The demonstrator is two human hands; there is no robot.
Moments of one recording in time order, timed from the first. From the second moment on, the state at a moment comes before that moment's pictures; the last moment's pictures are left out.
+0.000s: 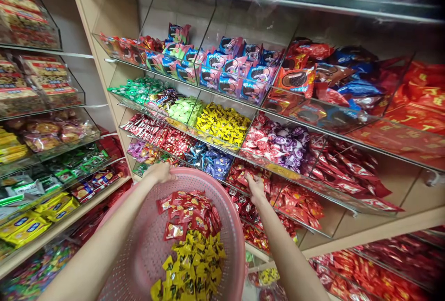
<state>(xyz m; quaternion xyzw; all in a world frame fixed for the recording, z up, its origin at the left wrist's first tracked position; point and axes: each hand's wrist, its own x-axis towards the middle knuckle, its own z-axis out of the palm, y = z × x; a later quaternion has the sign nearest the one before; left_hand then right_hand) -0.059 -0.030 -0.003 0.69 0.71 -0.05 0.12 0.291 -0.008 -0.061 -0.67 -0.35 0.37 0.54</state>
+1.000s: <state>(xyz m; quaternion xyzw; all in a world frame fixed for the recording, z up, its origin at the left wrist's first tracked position) -0.053 -0.044 0.011 0.69 0.71 -0.02 0.12 0.115 -0.140 -0.069 -0.41 -0.91 0.02 0.07</state>
